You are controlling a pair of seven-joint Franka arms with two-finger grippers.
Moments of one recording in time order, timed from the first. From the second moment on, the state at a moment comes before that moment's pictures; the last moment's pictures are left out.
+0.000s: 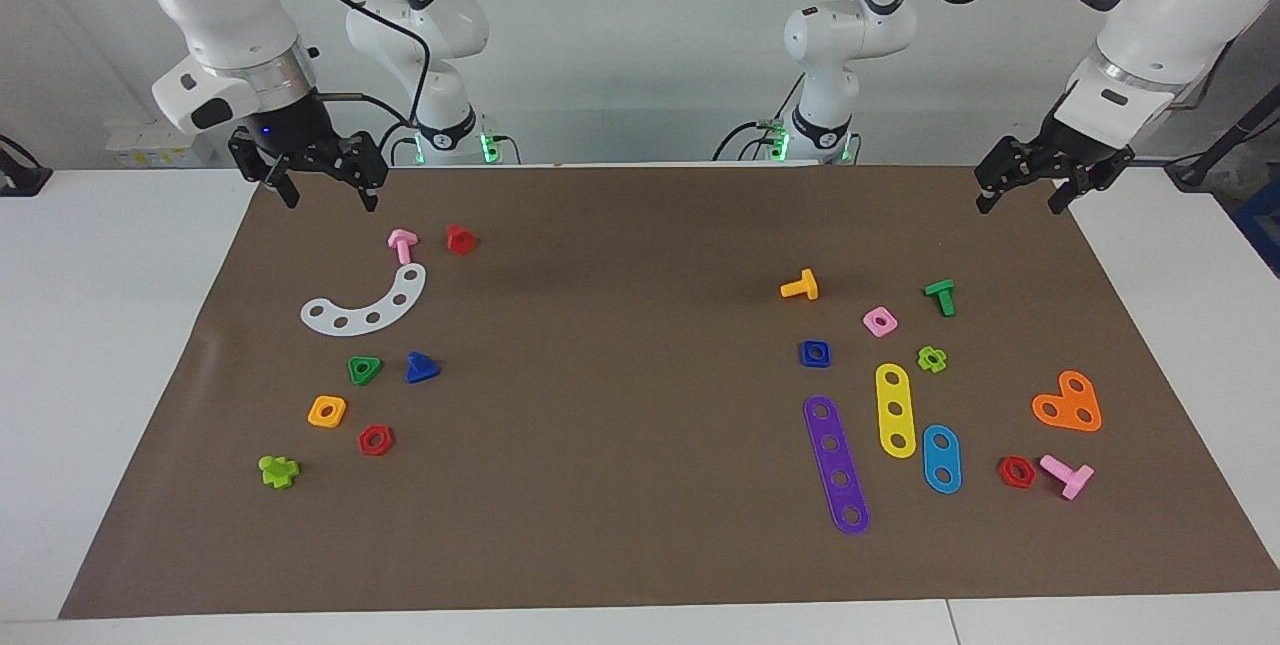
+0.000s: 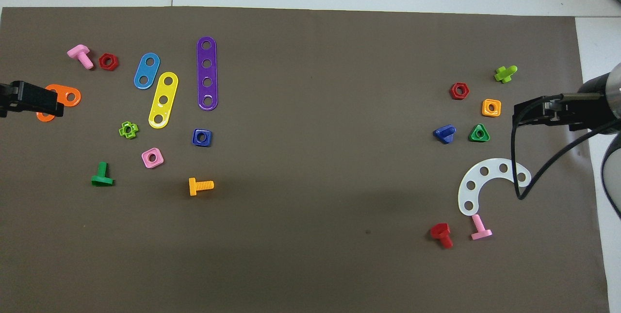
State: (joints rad) left arm 0.10 0.05 -0.10 -1.50 -0.03 1.54 0.06; right arm 0.02 -0.01 0.03 -1.60 -0.02 1.59 0.13
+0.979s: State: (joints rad) left arm 0.10 0.05 -0.11 -1.51 -0.03 1.55 0.06; right arm 0.02 -0.02 0.02 -1.62 -0.02 1.62 0.13
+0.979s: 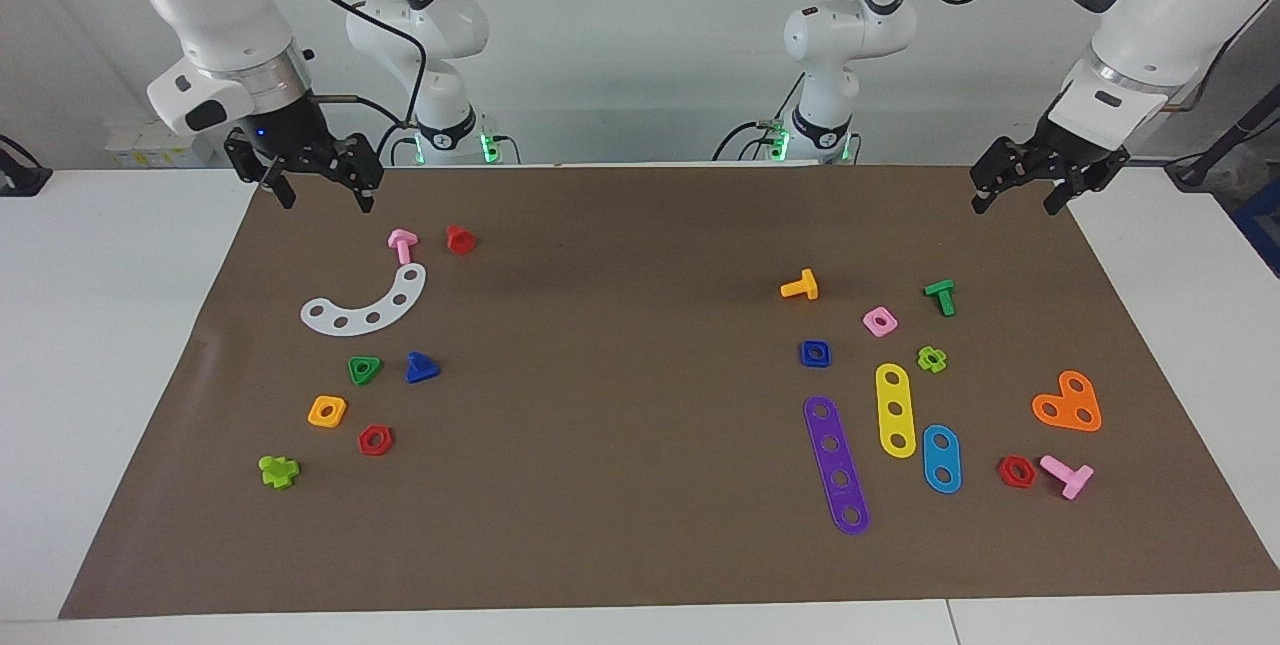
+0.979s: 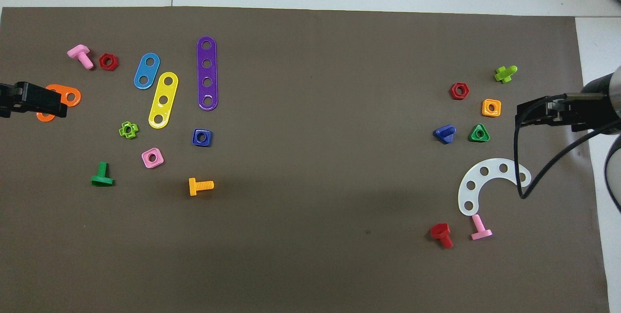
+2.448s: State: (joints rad) left arm -0.12 0.16 -0.13 -2.10 -0.04 2.42 -0.03; right arm 0.03 0.26 0.02 -2.01 -0.02 2.35 0.11
